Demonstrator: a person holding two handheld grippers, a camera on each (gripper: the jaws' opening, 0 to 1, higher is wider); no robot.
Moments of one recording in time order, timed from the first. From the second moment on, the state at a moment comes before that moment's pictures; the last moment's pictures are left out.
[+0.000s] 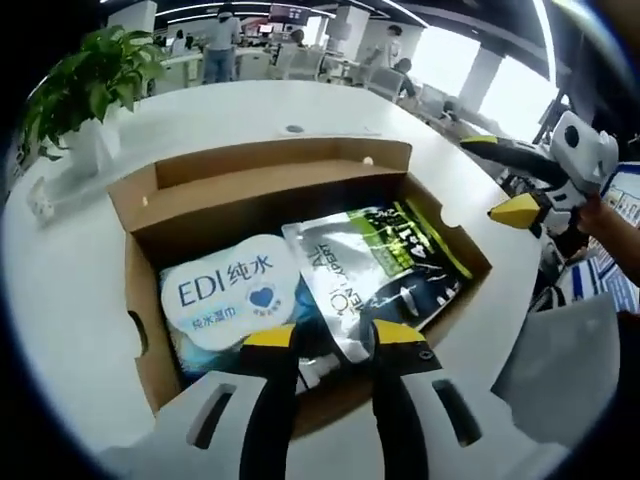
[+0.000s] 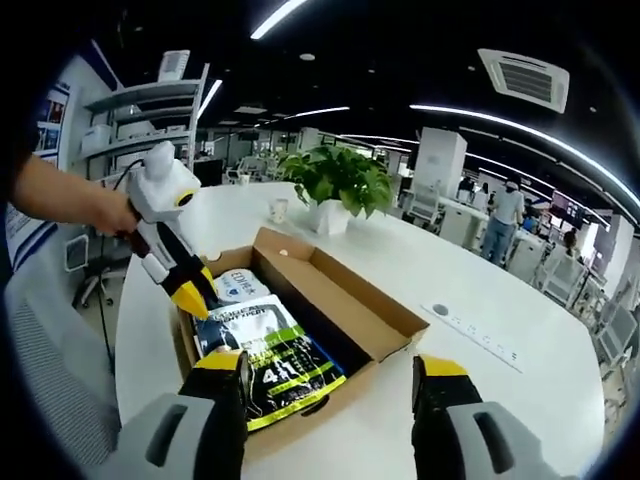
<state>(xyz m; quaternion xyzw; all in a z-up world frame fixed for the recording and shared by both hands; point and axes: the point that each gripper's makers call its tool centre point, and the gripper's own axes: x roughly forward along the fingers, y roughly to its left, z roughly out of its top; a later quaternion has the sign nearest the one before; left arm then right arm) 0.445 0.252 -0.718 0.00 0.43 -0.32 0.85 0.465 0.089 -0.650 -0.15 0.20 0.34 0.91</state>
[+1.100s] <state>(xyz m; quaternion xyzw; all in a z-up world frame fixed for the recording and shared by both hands) 0.443 0.234 -0.700 -0.09 0.46 -0.32 0.82 0.446 0.109 -0.664 -0.16 0.20 0.38 0.89</state>
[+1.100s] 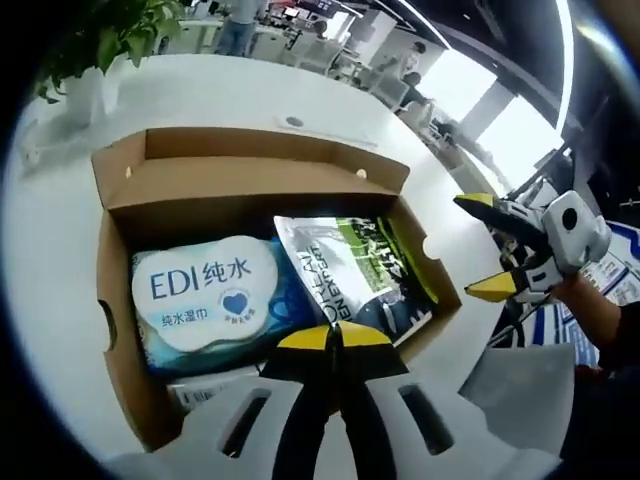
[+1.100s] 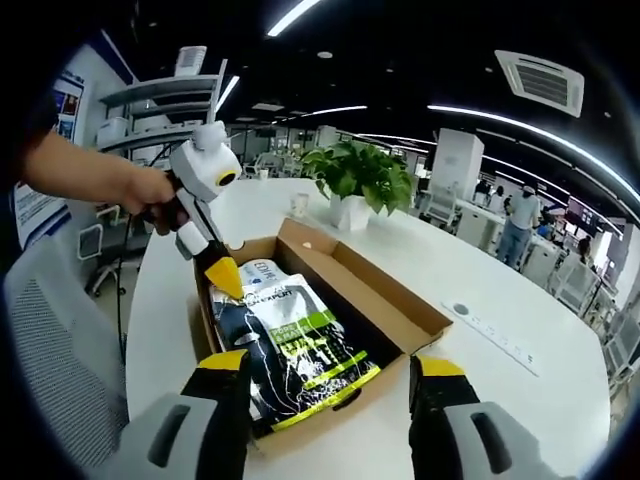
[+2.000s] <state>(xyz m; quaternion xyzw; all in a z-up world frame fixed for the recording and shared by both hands) 0.450 0.223 -0.663 -0.08 0.44 -0.34 0.83 0.437 0.138 -0.687 -0.16 0.22 0.40 0.88</state>
